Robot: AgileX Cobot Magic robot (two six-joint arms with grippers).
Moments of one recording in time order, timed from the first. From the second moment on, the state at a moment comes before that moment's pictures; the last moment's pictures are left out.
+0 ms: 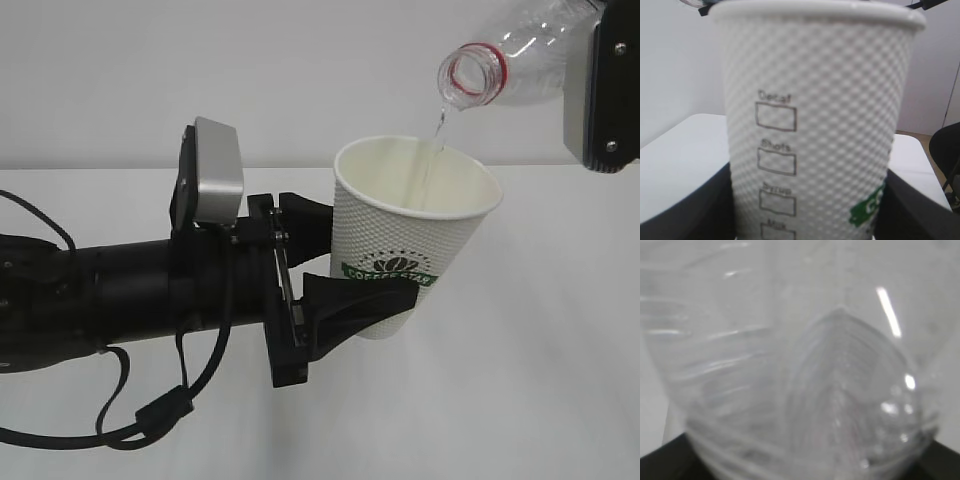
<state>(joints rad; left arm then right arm) -0.66 1.78 -0.70 0.83 -1.14 -0.43 0.25 1.19 -0.84 -1.20 -0.06 -0.49</state>
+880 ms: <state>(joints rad) -0.66 1.78 -0.70 0.83 -1.14 -0.43 0.25 1.19 -0.84 -1.21 -0.06 -0.49</state>
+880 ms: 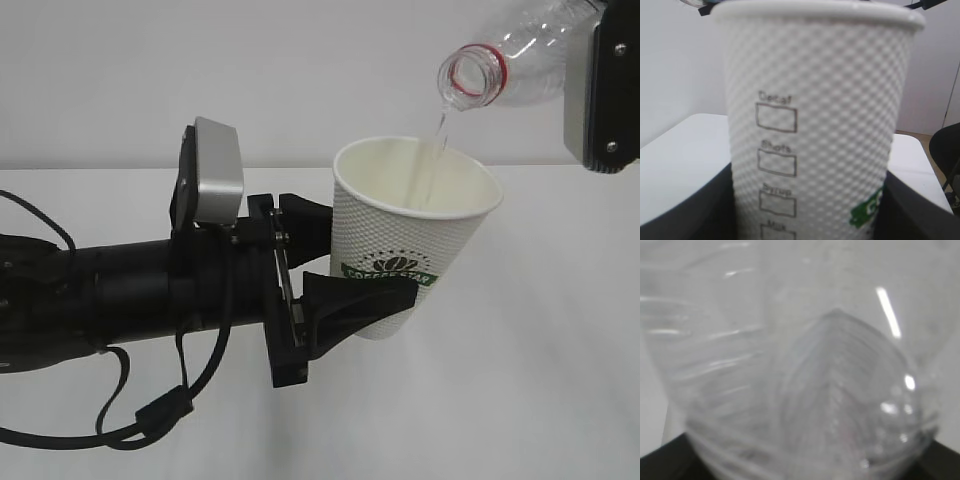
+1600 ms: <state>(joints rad) -0.66 1.78 -0.70 0.83 -1.14 -0.43 0.25 1.19 -0.84 -1.21 -0.06 -0.49</state>
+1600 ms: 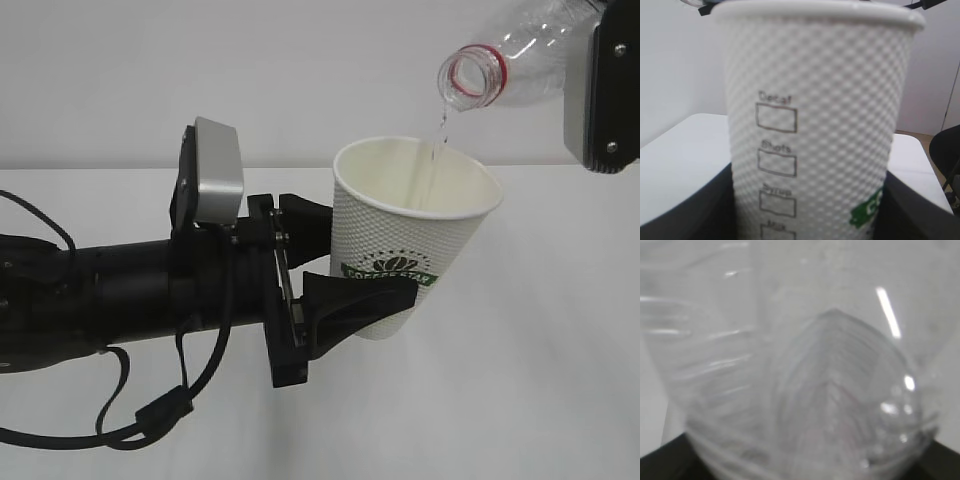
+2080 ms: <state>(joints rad) -0.66 1.78 -0.70 0.83 -1.14 -0.43 0.25 1.19 -0.84 -1.21 -0.06 -0.49</state>
